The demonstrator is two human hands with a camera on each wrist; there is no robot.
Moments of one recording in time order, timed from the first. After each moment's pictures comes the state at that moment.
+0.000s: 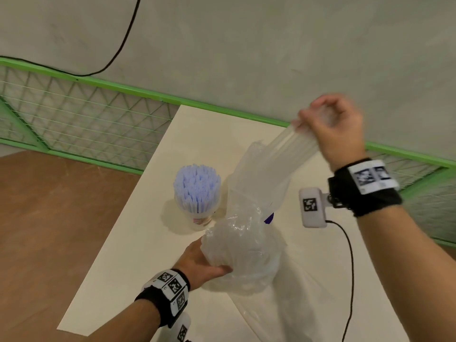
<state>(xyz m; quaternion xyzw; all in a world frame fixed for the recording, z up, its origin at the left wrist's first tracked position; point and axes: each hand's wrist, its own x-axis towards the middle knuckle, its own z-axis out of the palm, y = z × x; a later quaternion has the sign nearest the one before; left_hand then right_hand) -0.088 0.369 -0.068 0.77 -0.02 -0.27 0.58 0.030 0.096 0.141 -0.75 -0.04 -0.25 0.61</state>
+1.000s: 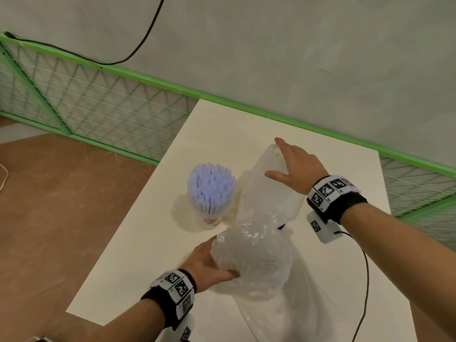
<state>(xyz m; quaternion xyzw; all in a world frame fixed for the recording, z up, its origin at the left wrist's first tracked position) -0.090 0.366 -0.053 0.78 -0.02 -0.26 0.57 0.068 0.109 0.048 -0.99 -0.08 0.06 0.05</state>
